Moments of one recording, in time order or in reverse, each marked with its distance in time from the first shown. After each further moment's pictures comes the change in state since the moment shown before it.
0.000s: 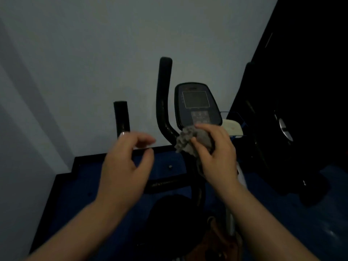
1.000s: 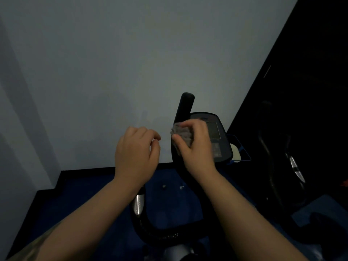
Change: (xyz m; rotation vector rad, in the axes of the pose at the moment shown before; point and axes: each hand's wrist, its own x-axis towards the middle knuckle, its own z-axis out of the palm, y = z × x) left_hand 0.115 -0.072 0.017 0.405 0.096 0.167; right_hand 0.099 -0.029 0.082 0.005 -0.088 -0.027
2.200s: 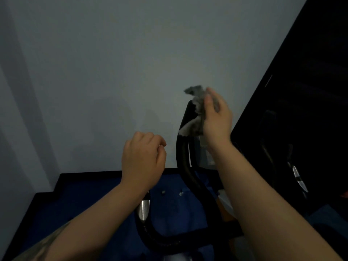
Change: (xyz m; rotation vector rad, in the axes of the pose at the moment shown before) left_hand 0.000 0.001 0.000 0.036 0.027 0.004; right_hand 0.079 -0.013 -0.008 0.403 0.323 0.247
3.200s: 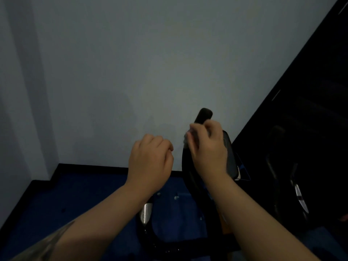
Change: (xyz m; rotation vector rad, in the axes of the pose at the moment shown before) left_hand 0.000 -0.001 0.000 0.001 -0.027 -0.007; right_hand -0.043 0.025 -0.008 -0.919 -0.185 -0.729
